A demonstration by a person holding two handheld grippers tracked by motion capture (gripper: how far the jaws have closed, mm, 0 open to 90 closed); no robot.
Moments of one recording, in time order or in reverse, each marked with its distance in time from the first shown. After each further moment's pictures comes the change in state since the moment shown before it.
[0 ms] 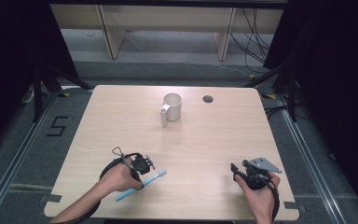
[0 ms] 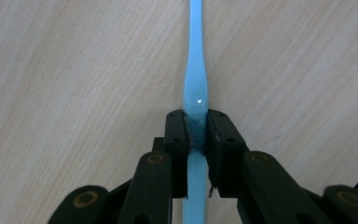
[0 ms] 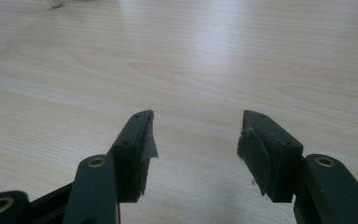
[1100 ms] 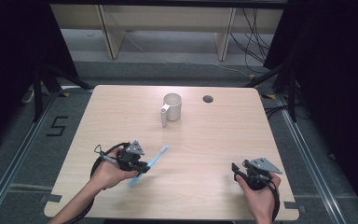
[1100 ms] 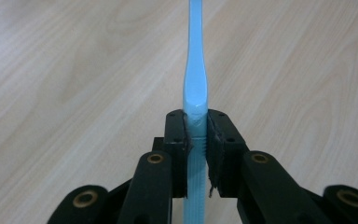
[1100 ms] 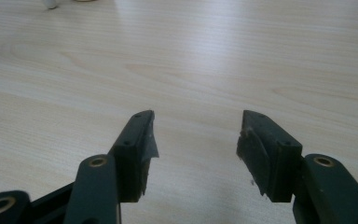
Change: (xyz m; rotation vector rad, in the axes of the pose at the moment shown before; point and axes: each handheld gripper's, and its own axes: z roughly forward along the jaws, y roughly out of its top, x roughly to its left) left arm 0.022 -0.019 -0.026 -0.543 -0.014 -0.042; right arm 0.001 -0.002 0.000 -0.010 0.021 0.034
